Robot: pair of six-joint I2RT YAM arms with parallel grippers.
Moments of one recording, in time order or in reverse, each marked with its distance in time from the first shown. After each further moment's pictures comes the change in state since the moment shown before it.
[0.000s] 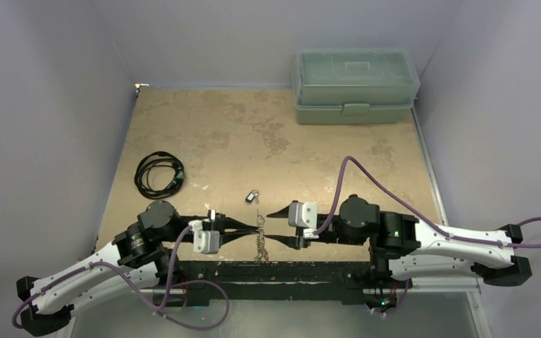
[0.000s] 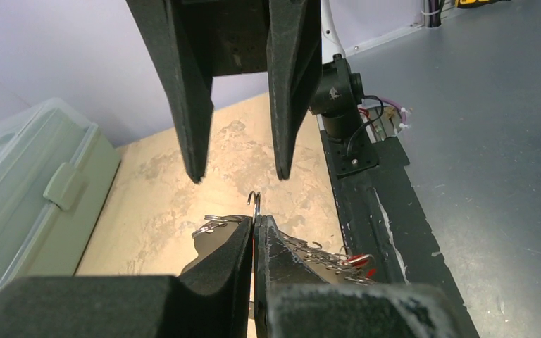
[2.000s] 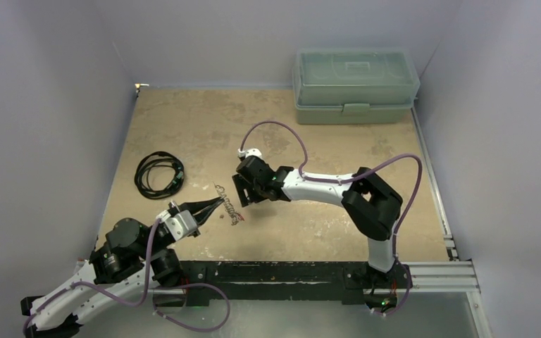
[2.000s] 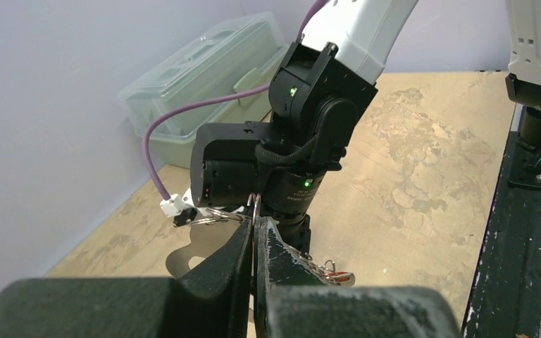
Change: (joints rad) left arm 0.014 -0.329 -0.035 -0.188 -0.598 -0.027; right arm -0.407 1.054 0.393 -0.129 0.226 0.772
